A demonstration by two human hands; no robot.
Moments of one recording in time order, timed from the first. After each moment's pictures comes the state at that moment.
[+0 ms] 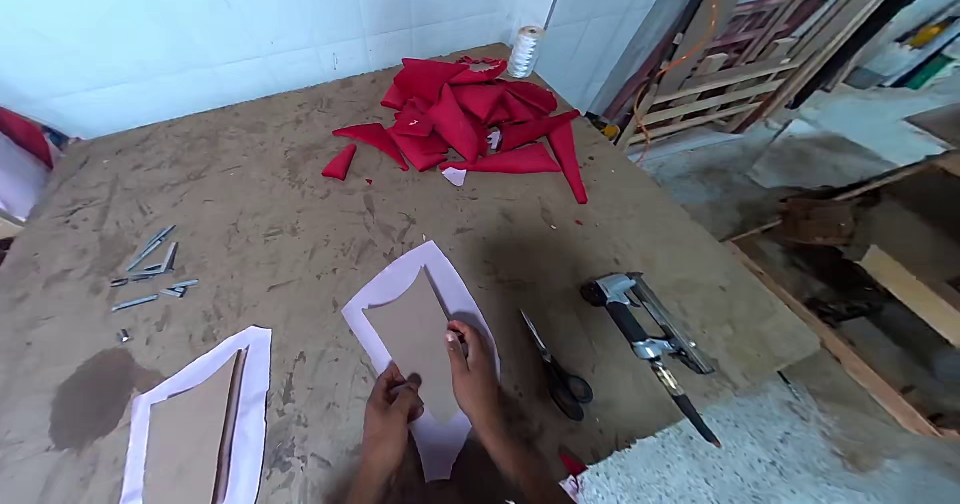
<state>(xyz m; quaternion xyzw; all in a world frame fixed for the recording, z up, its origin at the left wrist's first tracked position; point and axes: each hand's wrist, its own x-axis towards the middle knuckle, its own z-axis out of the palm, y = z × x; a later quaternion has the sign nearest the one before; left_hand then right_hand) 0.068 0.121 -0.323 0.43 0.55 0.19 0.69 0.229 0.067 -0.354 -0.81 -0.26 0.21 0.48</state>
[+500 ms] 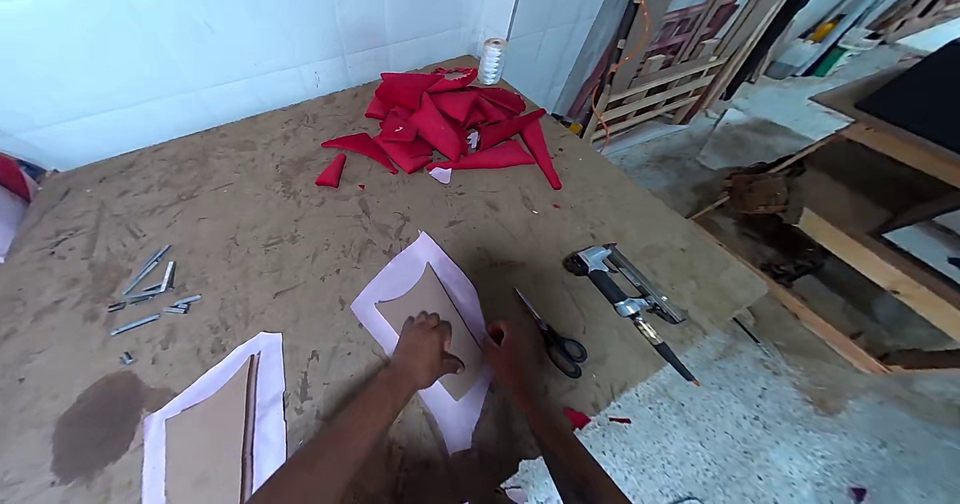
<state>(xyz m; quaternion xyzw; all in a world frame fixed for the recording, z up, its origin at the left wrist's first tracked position) 0.125 0.190 -0.306 0.94 0.16 -0.15 0.25 0.248 0.023 -0.343 -0.91 -0.17 0.25 0.29</state>
